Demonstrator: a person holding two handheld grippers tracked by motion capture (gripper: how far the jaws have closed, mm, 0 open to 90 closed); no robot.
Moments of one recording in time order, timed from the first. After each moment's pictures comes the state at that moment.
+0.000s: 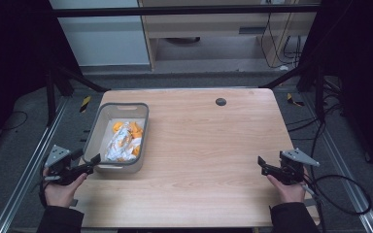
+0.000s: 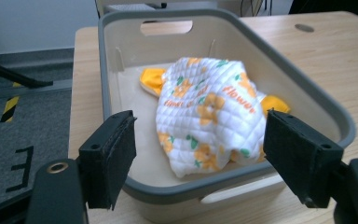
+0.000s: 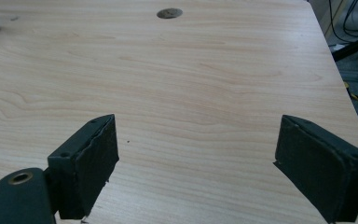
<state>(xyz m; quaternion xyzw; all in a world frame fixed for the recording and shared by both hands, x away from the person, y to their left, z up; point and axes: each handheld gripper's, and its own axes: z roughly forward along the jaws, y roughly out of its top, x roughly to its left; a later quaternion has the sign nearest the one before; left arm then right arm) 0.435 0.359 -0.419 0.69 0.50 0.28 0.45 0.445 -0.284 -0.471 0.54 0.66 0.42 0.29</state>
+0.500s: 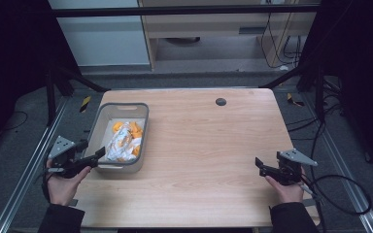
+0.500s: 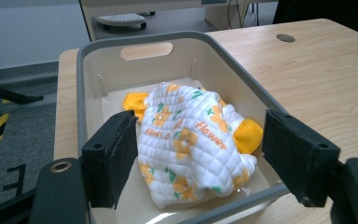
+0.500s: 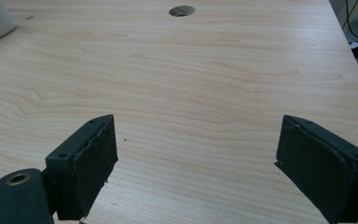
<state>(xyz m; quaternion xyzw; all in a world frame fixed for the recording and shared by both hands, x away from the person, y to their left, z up) 0.448 0.341 -0.396 0.70 0.47 0.28 0.45 0.445 -0.279 -0.472 0.54 0.67 0.43 0.27</state>
